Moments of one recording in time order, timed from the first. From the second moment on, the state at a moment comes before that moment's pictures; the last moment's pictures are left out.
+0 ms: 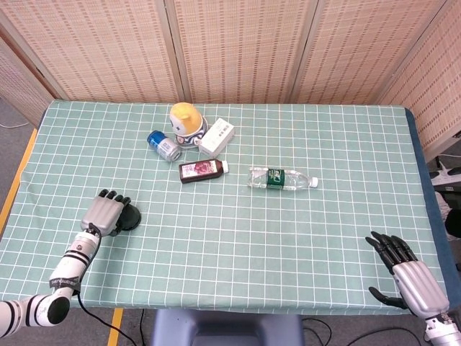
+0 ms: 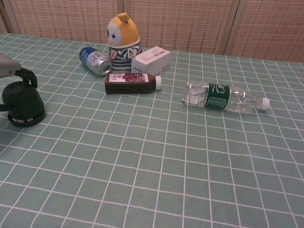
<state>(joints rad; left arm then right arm) -0.78 -1.28 0.06 -1.58 0.86 1.00 0.62 0.04 -0.96 -0.13 -1.73 -1.74 1.45 0.13</state>
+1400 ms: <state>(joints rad) -0.61 -1.22 0.00 -1.53 0.99 1.04 0.26 0.04 -0.99 -0.12 -1.71 -1.74 1.46 0.09</state>
